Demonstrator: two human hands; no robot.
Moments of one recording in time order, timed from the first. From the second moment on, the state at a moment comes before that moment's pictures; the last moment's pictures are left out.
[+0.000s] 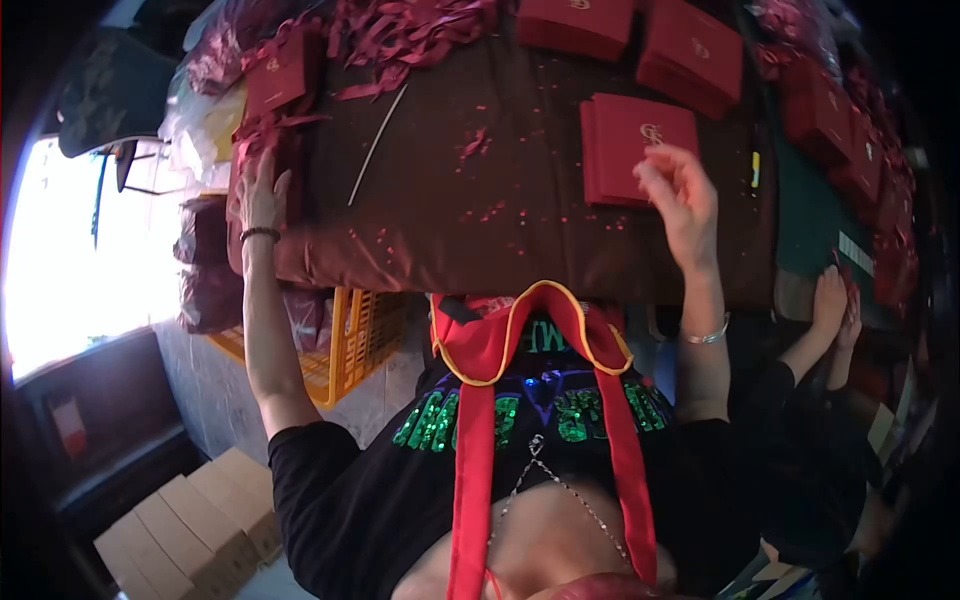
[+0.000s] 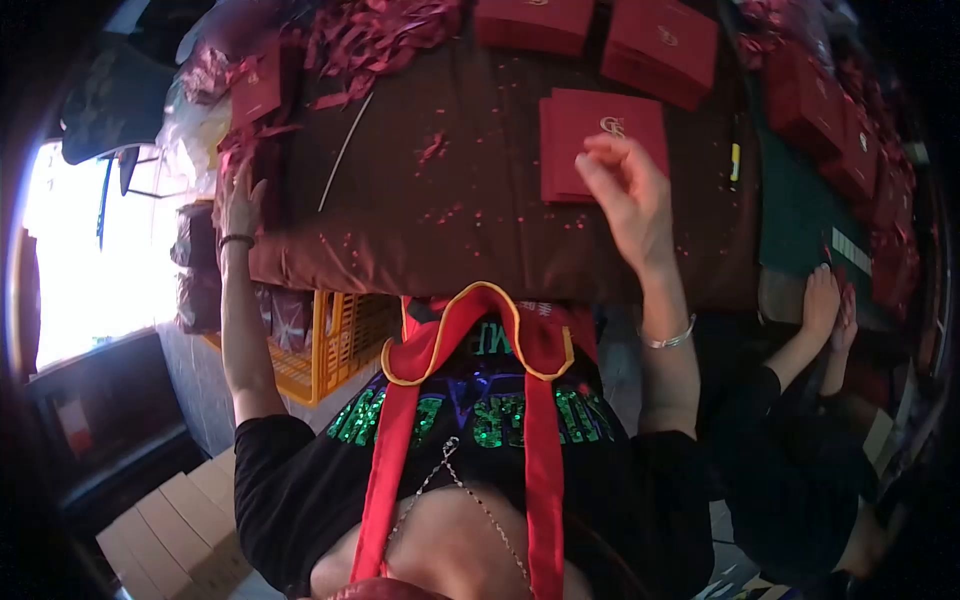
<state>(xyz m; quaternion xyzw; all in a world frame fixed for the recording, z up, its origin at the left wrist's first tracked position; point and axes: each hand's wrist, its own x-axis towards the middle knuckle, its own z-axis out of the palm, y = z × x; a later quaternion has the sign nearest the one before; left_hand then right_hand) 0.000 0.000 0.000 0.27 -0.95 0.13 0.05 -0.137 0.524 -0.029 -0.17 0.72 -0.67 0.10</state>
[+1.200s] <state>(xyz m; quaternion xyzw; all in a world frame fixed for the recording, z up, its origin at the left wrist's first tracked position) -0.028 0.162 -0.010 0.00 -1.00 -0.05 -0.05 -0.190 0.475 0.015 -0.45 0.78 -0.40 0.15</state>
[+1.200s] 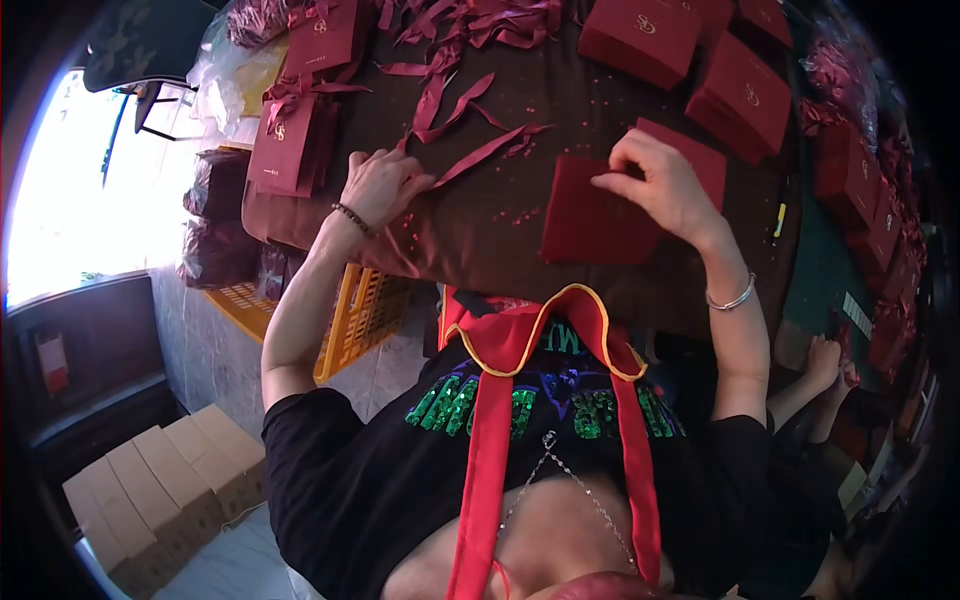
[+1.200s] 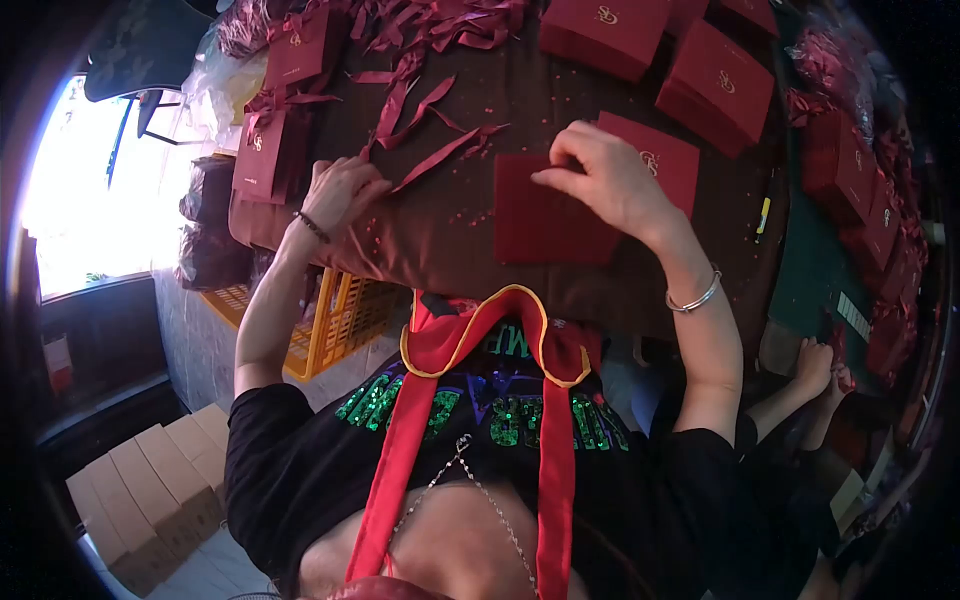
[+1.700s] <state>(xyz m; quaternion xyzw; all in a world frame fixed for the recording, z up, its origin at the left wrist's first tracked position) -0.144 0.223 -0.064 0.02 -0.94 -0.30 0.19 -0.157 0.458 -0.040 -0.36 0.82 -0.39 0.23</state>
